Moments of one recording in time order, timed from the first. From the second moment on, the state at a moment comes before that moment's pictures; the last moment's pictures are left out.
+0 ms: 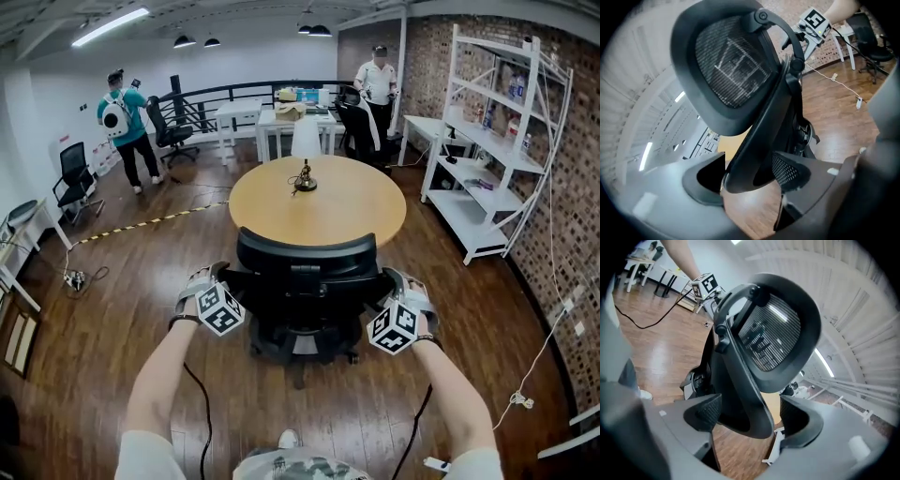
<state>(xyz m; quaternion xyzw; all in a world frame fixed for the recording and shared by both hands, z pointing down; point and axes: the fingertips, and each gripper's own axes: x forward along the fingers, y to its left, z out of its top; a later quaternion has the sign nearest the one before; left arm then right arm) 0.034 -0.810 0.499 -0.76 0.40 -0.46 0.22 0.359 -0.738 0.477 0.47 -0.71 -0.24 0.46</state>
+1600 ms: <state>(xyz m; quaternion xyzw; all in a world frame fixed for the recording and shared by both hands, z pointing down) 0.100 -0.397 0.432 -0.90 0.43 -0.02 -0.02 0.149 -0.388 0.437 0.54 -0.84 -0.06 0.08</state>
